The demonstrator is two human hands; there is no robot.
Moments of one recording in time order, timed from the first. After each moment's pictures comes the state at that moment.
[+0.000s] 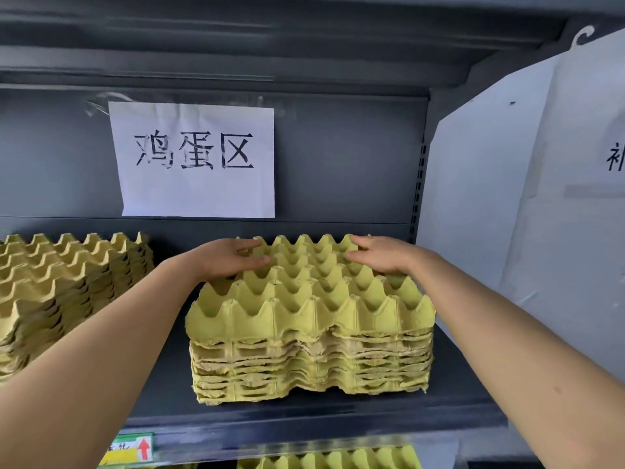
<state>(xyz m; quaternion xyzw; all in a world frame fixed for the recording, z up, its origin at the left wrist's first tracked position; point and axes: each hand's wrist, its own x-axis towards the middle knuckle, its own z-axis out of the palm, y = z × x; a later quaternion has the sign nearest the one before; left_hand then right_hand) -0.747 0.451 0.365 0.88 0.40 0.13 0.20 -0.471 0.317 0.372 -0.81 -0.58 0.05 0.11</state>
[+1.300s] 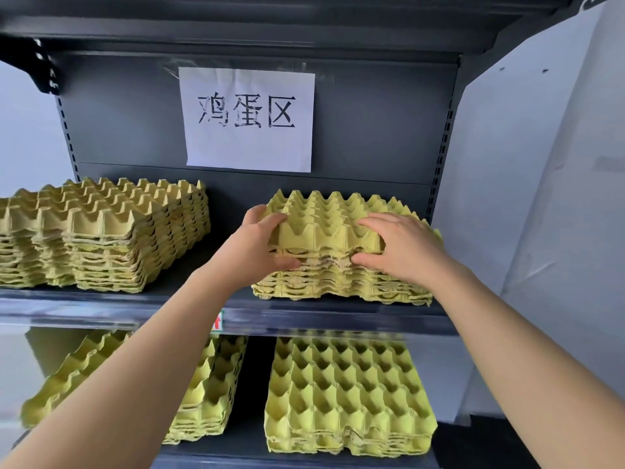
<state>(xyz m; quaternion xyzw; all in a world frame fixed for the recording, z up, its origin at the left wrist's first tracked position) -0.814 0.311 0.307 0.87 0.38 0.30 0.11 -0.589 0.189 0.335 -0.72 -0.66 -0.18 0.12</state>
